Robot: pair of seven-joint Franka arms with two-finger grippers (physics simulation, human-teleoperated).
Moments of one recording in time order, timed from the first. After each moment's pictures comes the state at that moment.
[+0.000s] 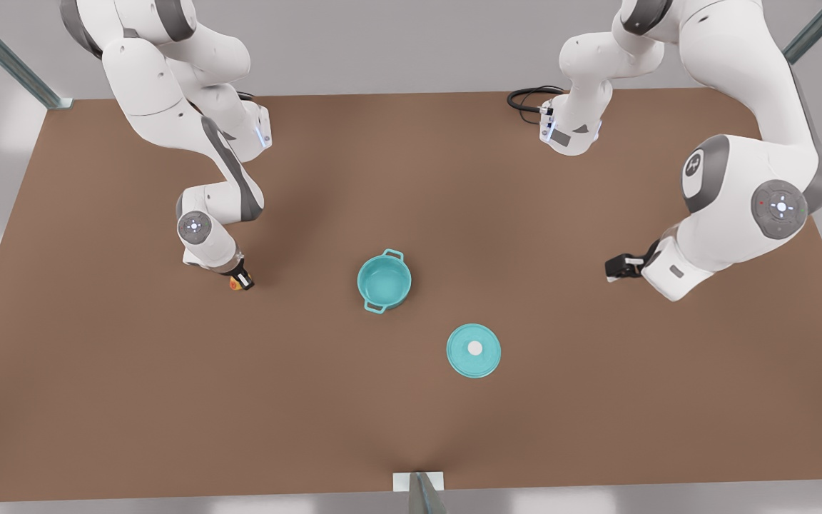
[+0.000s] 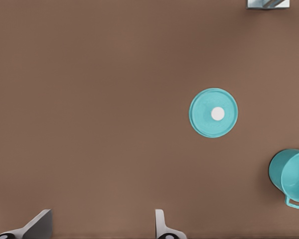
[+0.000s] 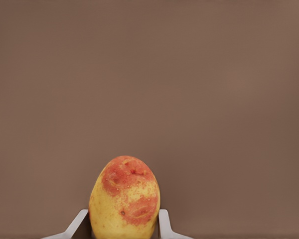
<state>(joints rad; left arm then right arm) 0.05 0.33 -0.24 -1.31 0.00 1.55 -0.14 0.16 0.30 -0.02 -2.47 -0.06 2.74 1.10</state>
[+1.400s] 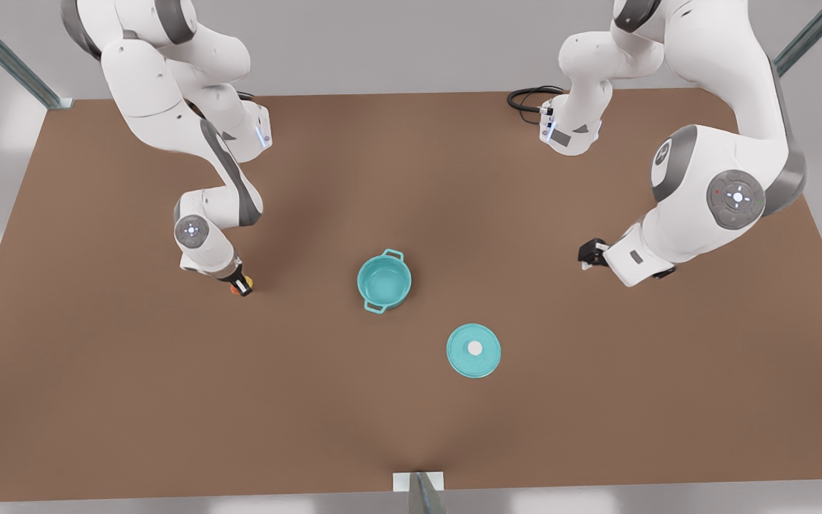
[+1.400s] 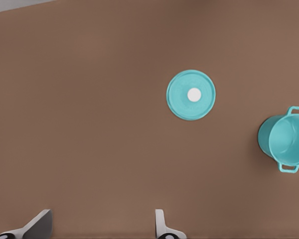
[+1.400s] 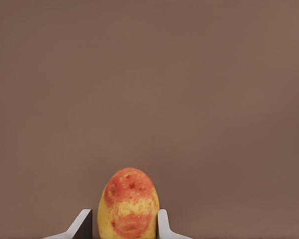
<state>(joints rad) -0.03 0.33 -0.25 -1.29 0.01 1.52 -0.04 0.16 0.31 -0.02 -2.42 -0.06 2.73 1.11</state>
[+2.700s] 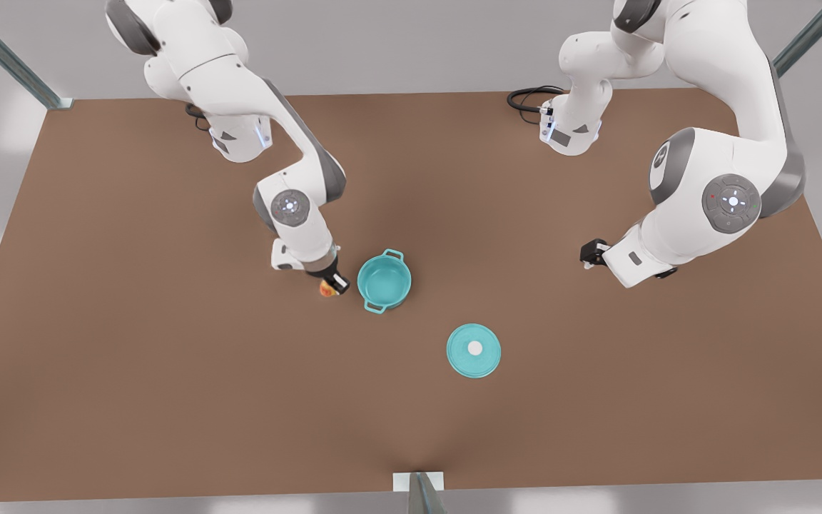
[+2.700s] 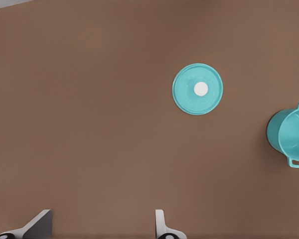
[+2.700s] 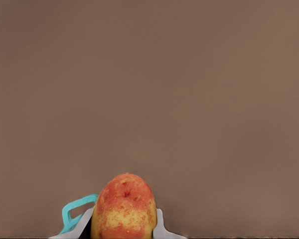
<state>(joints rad) -0.03 0.33 -0.25 -1.30 0.04 1.50 -0.02 0.58 0.34 -0.01 -1.92 0.03 2.37 1.29</state>
